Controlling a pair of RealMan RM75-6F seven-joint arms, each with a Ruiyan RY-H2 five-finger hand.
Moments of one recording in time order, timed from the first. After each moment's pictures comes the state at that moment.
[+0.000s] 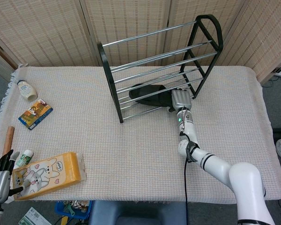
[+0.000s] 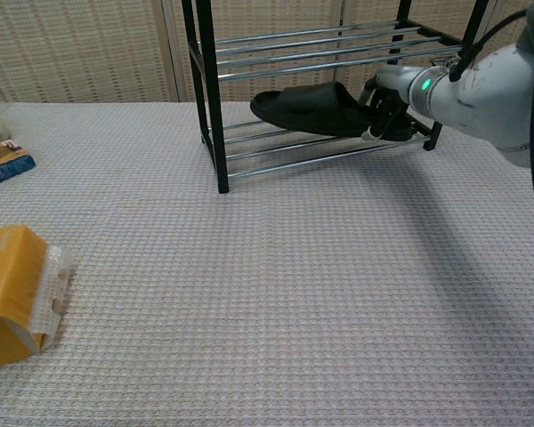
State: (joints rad) left arm -0.01 -1.22 -0.02 -1.56 1.42 1.47 0.07; right arm 1.12 -1.78 0.41 -0.81 -0.39 0.70 -0.64
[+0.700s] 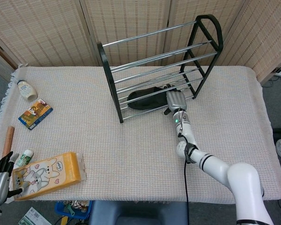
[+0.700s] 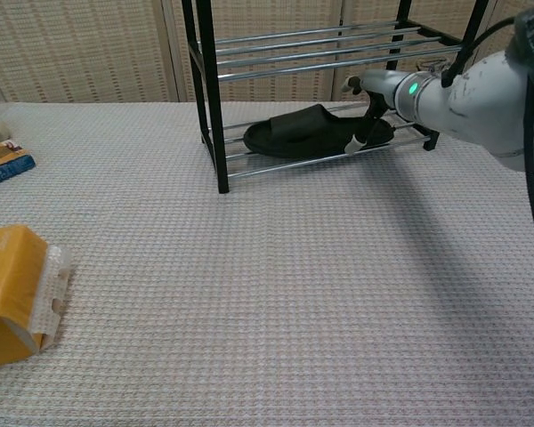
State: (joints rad) left arm -0.01 -1.22 -0.01 -1.54 1.42 1.46 0.03; right arm 1.11 -1.78 0.40 -0.83 -0.49 0.66 -0.54
